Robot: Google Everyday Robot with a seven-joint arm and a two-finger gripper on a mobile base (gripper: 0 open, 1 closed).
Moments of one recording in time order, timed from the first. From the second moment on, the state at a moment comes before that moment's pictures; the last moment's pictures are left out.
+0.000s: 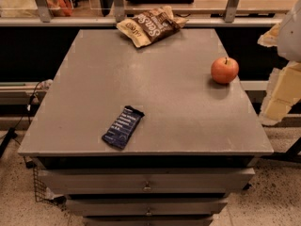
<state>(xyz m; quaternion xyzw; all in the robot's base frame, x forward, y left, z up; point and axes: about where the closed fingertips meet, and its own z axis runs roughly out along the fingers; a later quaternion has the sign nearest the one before) 0.438 -0.217 0.977 -0.60 0.78 -0.03 0.16</state>
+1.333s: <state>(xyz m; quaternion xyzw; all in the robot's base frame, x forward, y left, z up) 0.580 -0.108 0.934 -0.60 0.74 0.00 0.31</state>
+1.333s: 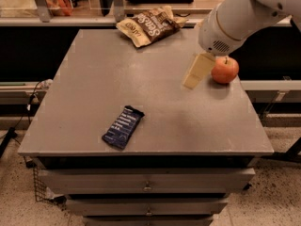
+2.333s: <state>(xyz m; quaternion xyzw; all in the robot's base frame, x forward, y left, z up) 0.685 -0.065 0.929 -0.53 0.74 0.06 0.40</state>
